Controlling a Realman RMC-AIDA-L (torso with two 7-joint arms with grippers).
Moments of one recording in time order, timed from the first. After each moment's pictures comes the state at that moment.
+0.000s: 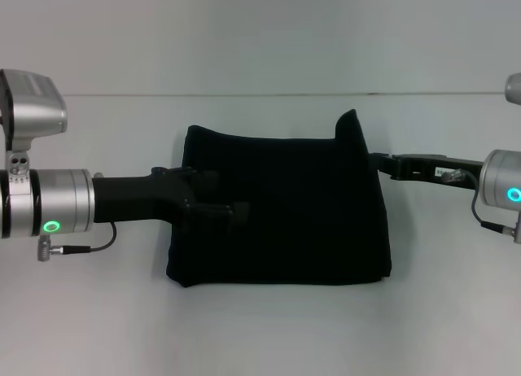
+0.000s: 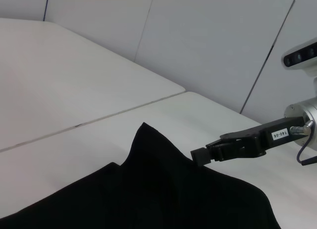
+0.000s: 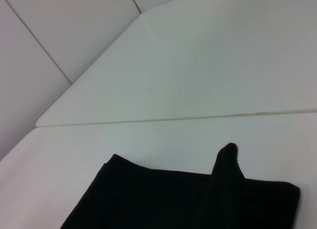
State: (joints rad) left arm -0.65 -2.09 0.62 0.62 2.12 1.44 -1.54; right arm 0.68 2.07 -0.85 -0.51 -1.91 -0.97 1.88
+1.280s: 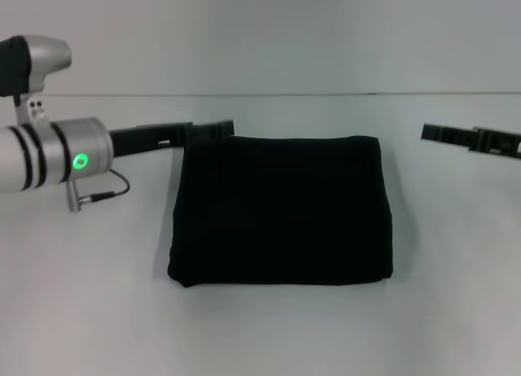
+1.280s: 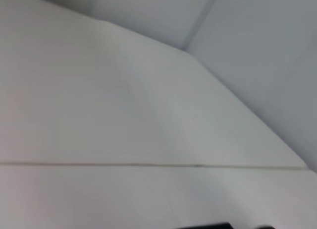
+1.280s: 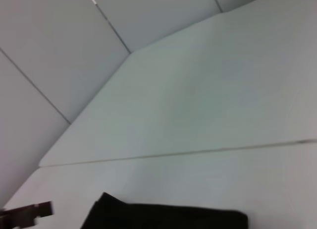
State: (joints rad) left arm -0.74 -2.11 0.64 0.60 2.07 1.06 -1.95; right arm 0.61 1.95 -0.72 -0.57 -1.91 -1.18 1.94
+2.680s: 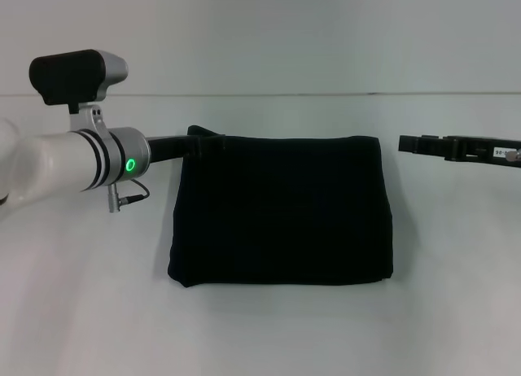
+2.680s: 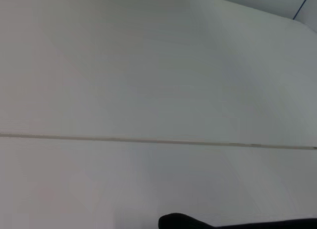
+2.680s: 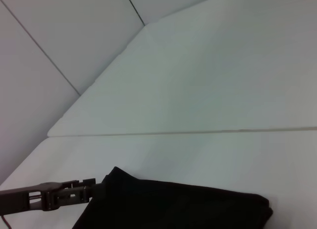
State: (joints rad) left arm -0.83 -2.14 0.92 0.44 2.07 0.54 -2.11; right arm 0.66 1.97 -0.74 -0.56 -1.98 -1.17 1.94
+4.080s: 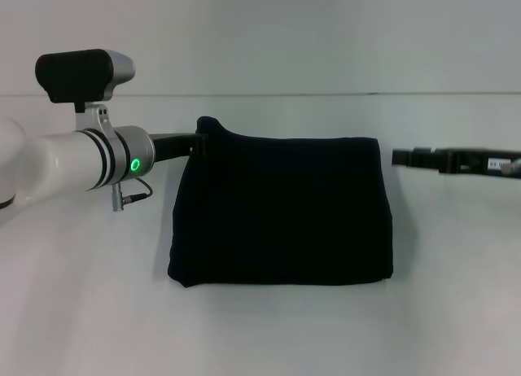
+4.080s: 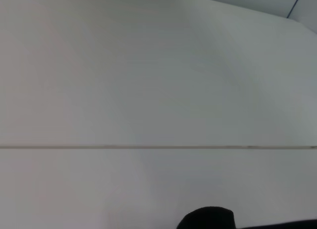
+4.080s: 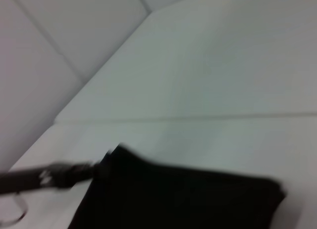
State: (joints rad) left arm -0.82 -2.15 0.94 0.44 2.05 0.51 -2.07; right arm 0.66 1.97 -0.75 -0.56 -2.01 -1.21 1.94
